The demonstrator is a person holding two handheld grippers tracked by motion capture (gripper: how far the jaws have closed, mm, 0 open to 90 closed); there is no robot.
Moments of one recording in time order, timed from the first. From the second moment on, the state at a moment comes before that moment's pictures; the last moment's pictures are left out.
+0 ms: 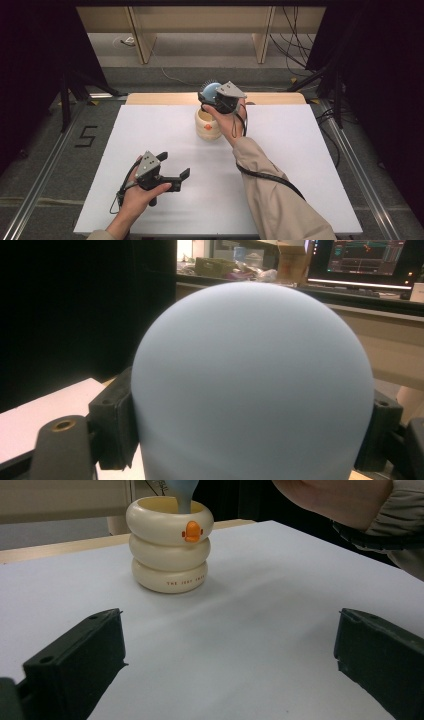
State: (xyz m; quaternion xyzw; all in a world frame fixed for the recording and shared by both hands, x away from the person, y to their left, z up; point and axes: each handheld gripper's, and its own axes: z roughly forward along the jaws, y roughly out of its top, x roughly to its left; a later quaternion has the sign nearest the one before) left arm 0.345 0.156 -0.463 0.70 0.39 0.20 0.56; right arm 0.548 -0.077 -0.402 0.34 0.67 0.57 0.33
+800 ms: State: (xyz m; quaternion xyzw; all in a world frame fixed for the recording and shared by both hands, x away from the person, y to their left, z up) left arm 0.345 0.154 -0.464 0.71 0.39 0.20 0.56; right arm 0.524 -0.095 -0.401 0.33 0.68 0.57 0.32
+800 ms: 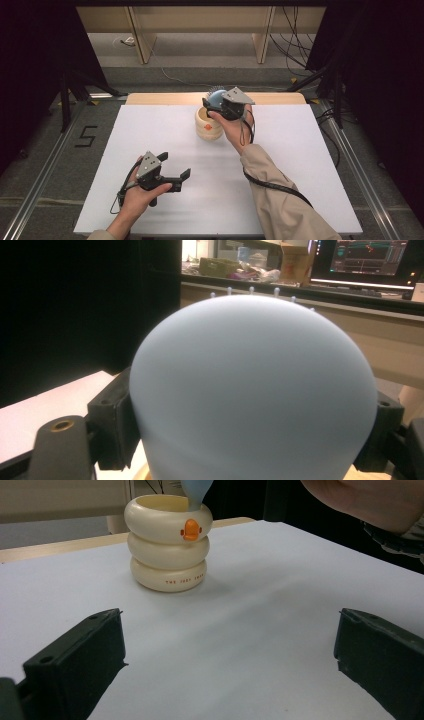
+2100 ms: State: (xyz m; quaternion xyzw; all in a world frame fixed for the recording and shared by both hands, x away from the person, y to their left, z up) left arm 0.345 0.155 -0.463 0.71 0.39 0.20 0.56; right arm 0.504 -0.102 -0.405 0.34 0.70 0.56 0.28
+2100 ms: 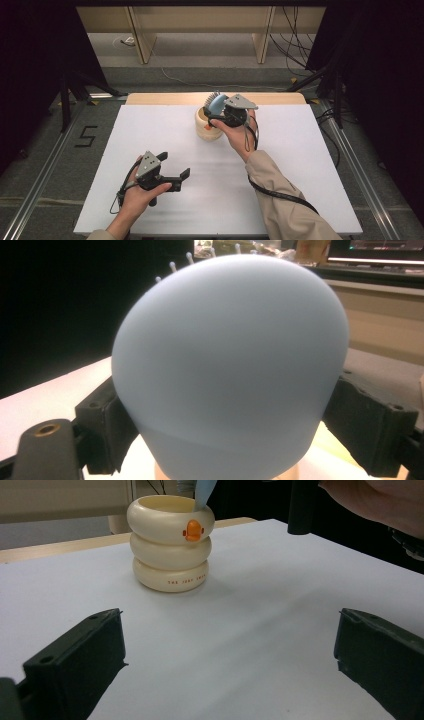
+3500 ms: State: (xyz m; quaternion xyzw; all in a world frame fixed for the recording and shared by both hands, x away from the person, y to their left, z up) left arm 0.346 0.156 -0.464 0.71 0.39 0.20 0.56; right arm 0.488 -0.109 -0.400 0.31 0.73 0.55 0.27
